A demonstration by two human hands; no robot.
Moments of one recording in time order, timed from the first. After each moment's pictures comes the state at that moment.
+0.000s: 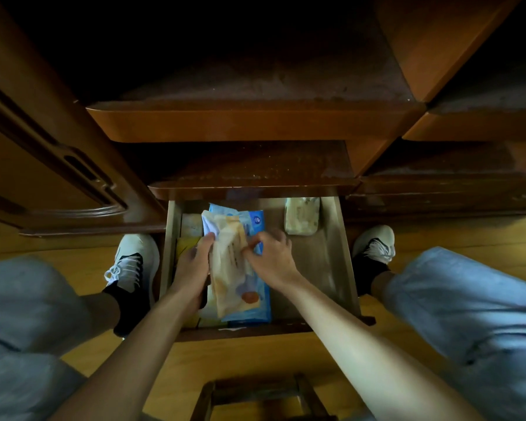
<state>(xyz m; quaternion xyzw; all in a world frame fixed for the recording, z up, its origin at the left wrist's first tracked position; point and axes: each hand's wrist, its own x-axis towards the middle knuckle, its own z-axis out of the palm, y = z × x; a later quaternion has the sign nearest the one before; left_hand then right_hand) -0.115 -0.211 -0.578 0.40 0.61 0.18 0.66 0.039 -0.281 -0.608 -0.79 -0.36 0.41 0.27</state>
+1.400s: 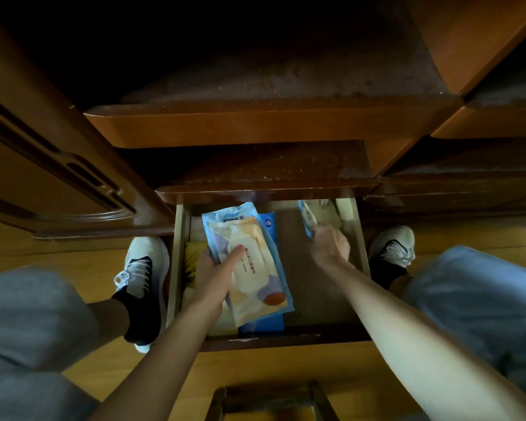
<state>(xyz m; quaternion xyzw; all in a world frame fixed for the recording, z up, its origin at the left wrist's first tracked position) -0.097 -0.213 -0.599 0.39 0.63 0.19 0.65 0.132 -0.277 -0.652 -0.91 -0.35 0.21 0.05</state>
